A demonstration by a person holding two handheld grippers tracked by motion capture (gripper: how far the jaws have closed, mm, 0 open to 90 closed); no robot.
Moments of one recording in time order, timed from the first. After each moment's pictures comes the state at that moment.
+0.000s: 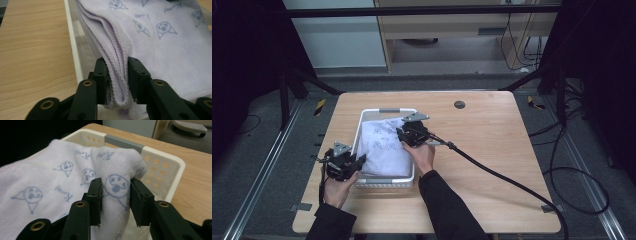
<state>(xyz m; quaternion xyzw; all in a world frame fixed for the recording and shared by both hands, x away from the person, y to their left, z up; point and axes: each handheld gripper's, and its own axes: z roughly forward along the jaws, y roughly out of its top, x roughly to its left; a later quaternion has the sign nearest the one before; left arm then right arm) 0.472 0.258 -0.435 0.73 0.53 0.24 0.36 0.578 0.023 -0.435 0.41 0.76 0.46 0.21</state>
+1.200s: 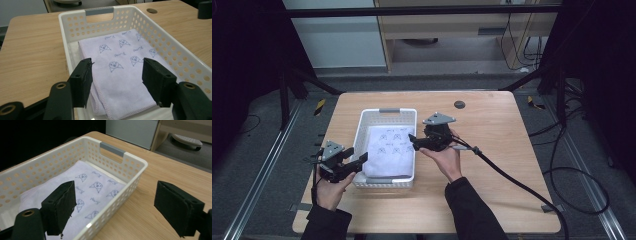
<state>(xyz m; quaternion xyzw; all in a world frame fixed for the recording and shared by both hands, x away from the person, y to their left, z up) 0.453 0.263 -0.408 0.72 0.48 0.25 0.43 0.539 -0.045 -0.398 0.37 0.77 0.47 0.22</state>
